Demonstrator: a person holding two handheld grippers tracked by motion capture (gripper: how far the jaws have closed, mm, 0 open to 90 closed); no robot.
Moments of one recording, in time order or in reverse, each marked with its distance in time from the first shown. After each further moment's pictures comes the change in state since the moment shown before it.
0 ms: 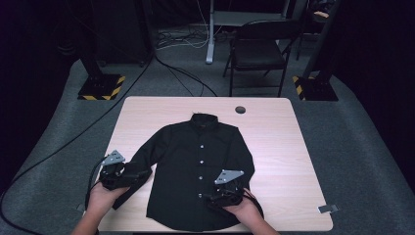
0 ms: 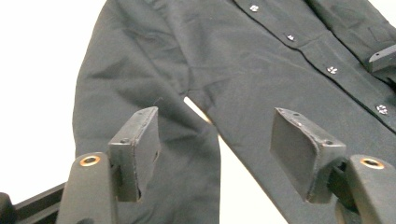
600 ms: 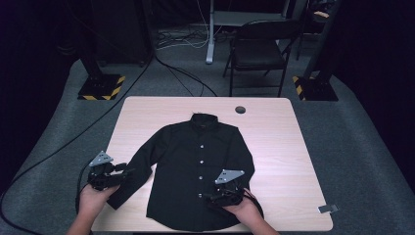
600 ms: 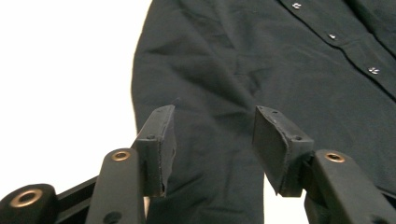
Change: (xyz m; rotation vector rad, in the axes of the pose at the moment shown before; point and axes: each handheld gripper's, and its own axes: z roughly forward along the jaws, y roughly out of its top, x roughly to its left) left arm 0.024 -0.016 -0.017 -0.006 0.086 -0.077; right arm -0.001 0.000 0.000 -0.007 0.003 0.010
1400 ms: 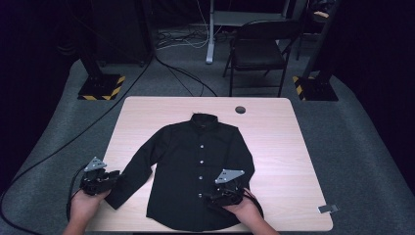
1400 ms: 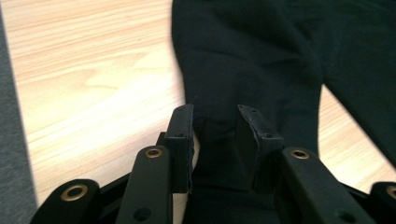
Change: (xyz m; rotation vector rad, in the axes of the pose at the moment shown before) left arm 0.020 -0.026 -0.004 0.083 0.072 0.003; right arm -0.001 0.000 0.000 -0.002 -0.005 0.002
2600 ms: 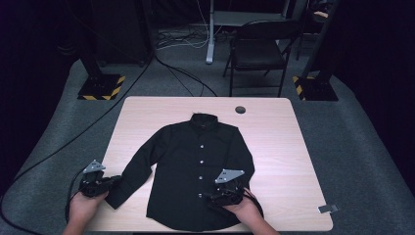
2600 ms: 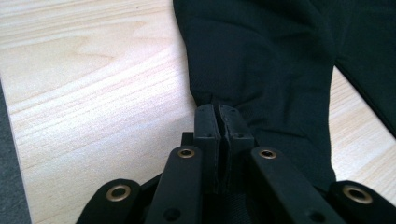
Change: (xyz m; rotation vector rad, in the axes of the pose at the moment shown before) left arm 0.008 -0.011 0.004 0.038 -0.042 -0.041; right arm 0.000 0.000 0.000 0.000 -0.004 -0.001
